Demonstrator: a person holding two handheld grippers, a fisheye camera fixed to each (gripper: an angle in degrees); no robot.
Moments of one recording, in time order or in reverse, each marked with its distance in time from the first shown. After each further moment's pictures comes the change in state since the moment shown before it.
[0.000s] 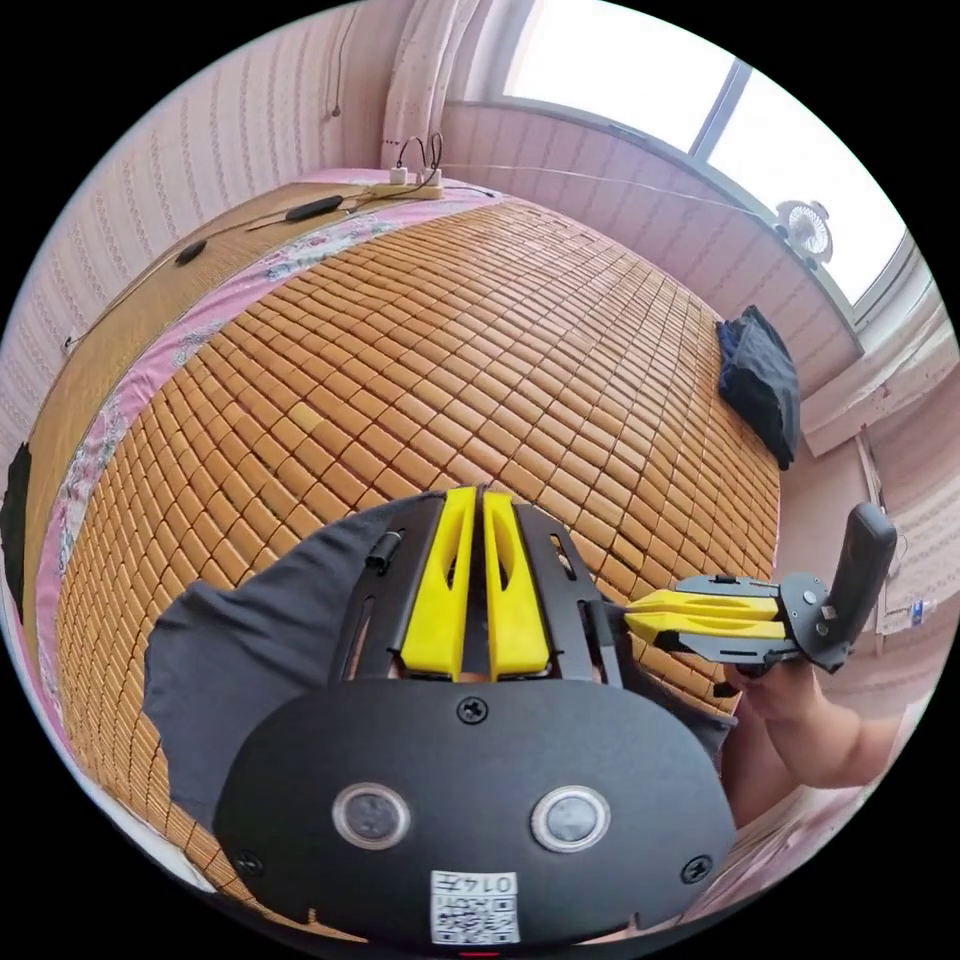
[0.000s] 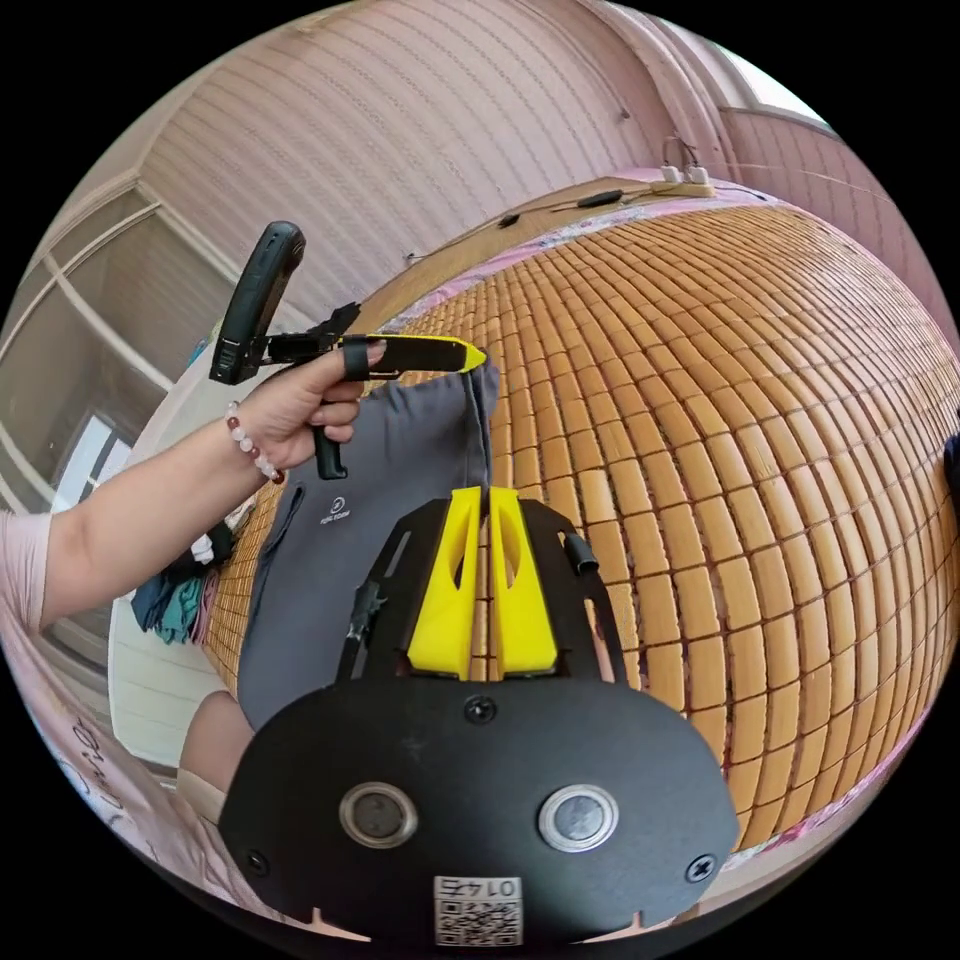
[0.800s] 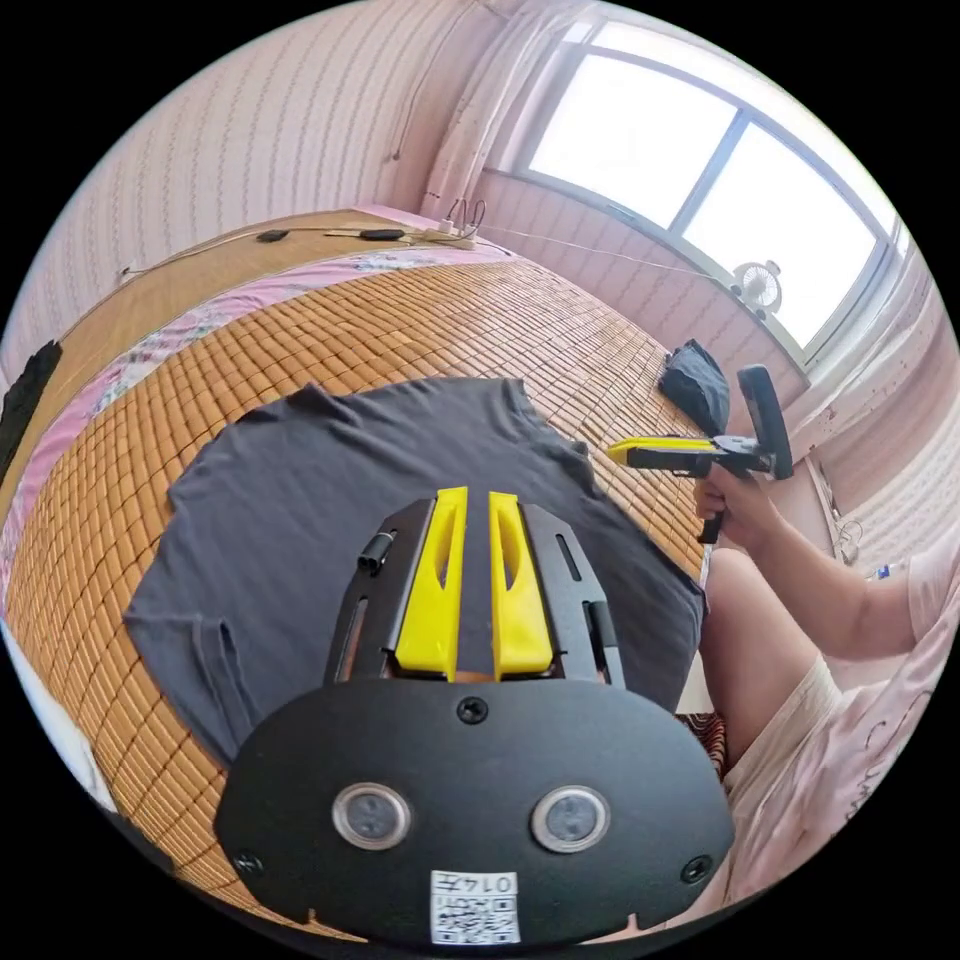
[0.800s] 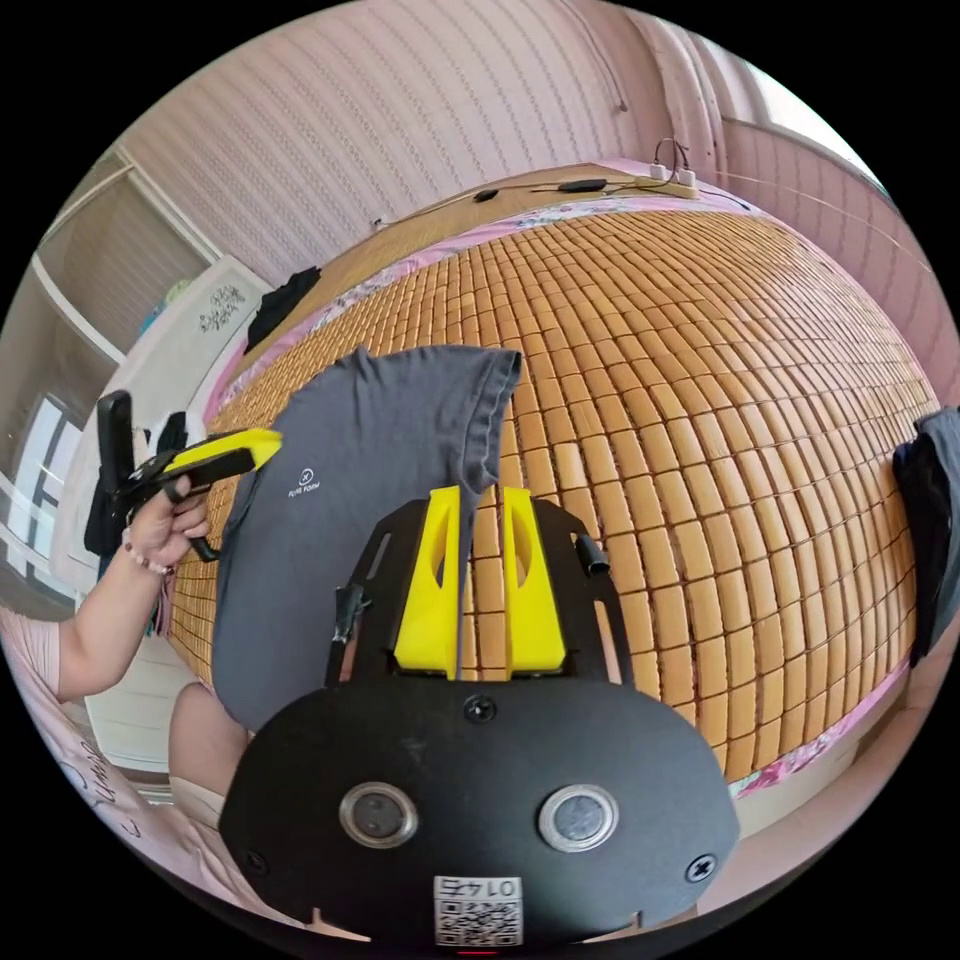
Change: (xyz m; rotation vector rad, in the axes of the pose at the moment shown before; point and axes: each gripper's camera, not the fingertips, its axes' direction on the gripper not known) left arm -0.014 0.228 -0.150 0.201 0.084 -0.102; right arm 0.104 0.028 0.131 -0.071 0.164 0.064
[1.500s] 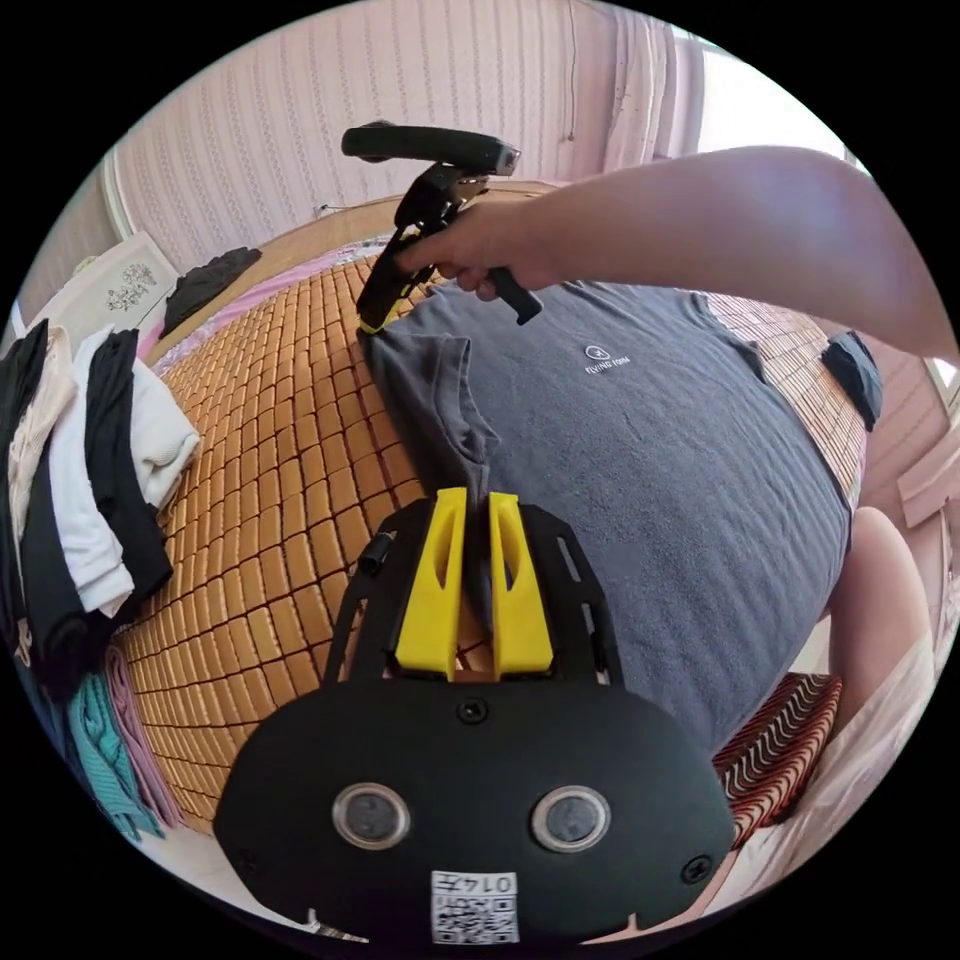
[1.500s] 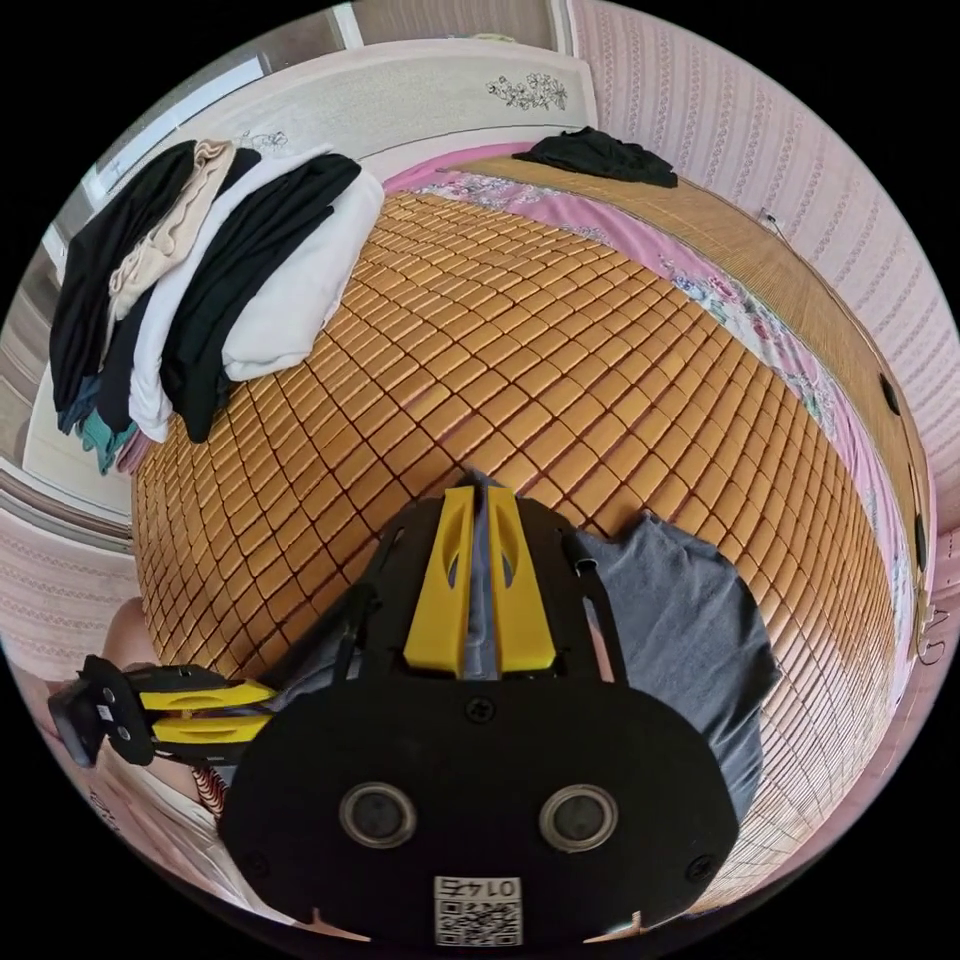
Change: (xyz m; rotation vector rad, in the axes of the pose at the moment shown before) left arm -0.006 0.177 -0.115 -0.060 -0.476 -0.250; right arm -0.370 -0.066 0.424 -0.295 -0.043 -0.865
